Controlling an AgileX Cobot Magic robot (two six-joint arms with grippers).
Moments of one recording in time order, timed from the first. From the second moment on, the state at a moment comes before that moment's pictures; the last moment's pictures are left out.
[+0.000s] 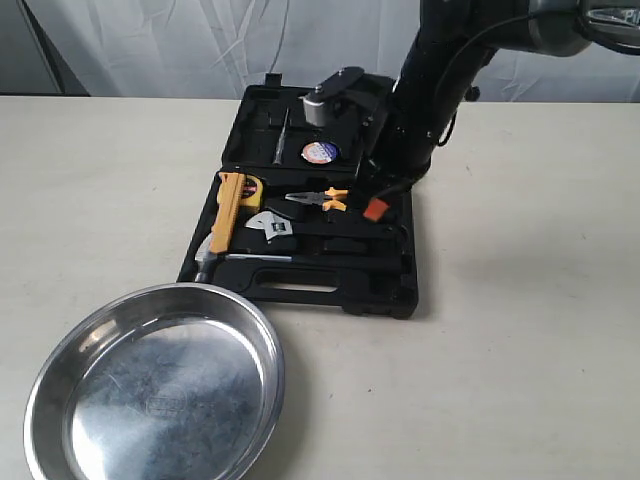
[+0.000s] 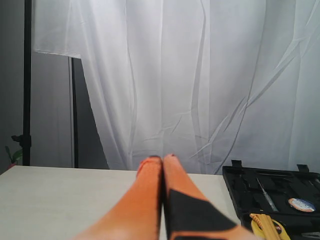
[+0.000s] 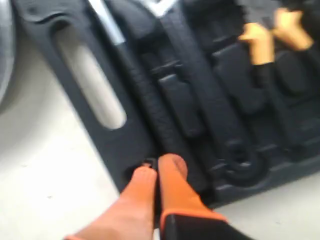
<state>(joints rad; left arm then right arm) 0.13 -0.01 0.00 0.02 -0.09 -0.11 0.45 2.03 -1.60 0.33 1.15 -0.76</state>
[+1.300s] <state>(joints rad) 0.13 -0.01 0.00 0.02 -0.09 -0.11 0.38 2.11 -1.60 0.35 0.89 -0.58</state>
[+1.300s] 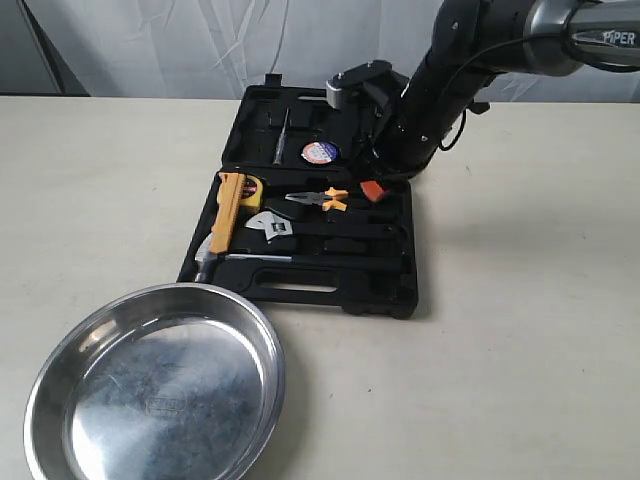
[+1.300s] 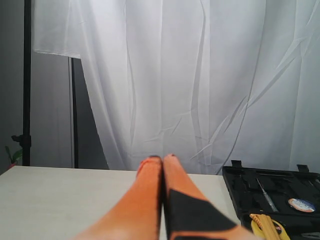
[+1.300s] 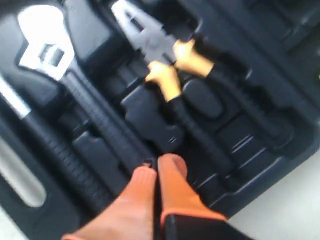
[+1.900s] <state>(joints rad) 0.13 -0.01 0.00 0.02 -0.09 -0.11 0.56 2.12 -1.60 0.17 0.76 -0.99</state>
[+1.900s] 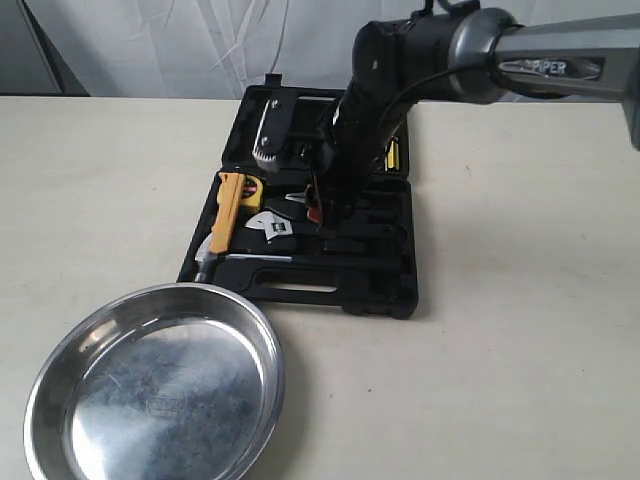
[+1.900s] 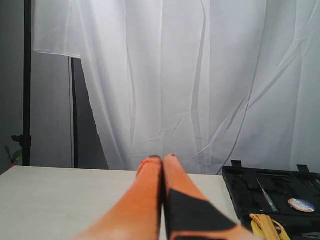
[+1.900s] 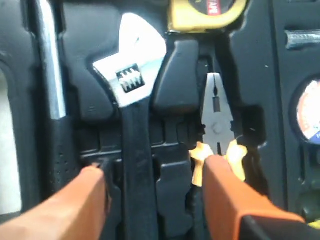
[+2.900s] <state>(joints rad) 0.13 -0.01 0.00 0.02 -0.09 -0.11 0.62 2.26 -1.61 0.03 0.65 -0.94</state>
